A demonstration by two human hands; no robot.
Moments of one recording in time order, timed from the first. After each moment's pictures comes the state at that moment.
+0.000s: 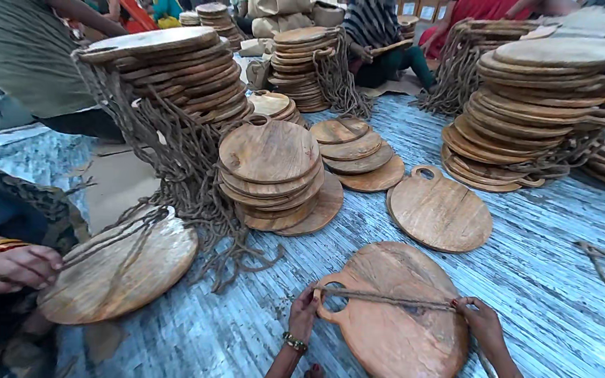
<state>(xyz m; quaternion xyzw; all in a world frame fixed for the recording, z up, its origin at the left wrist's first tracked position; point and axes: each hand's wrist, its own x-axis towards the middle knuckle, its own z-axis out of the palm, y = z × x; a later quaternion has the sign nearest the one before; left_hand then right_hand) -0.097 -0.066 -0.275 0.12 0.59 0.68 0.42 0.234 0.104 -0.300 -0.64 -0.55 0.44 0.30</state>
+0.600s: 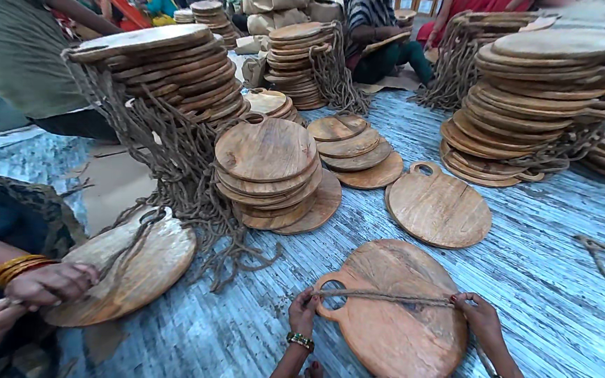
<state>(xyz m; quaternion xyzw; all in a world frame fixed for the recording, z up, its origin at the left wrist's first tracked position) -0.086 -0.063 -0.278 0.09 0.71 0.62 0.33 0.232 0.101 -0.298 -0.64 -0.54 0.44 0.31</state>
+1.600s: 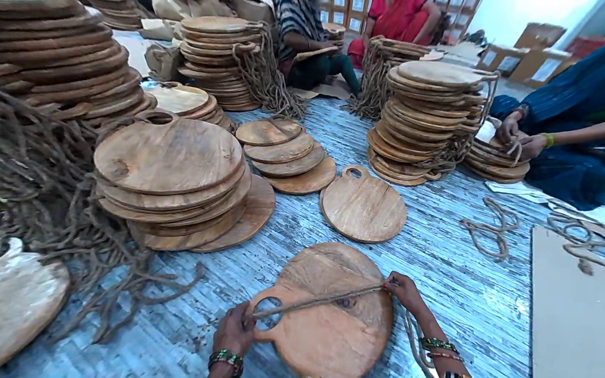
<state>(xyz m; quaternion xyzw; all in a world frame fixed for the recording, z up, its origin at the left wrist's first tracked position) -0.096 -0.050 -0.241 0.37 0.86 0.16 0.31 0.255 0.136 -0.267 -0.58 -0.65 0.48 0.12</state>
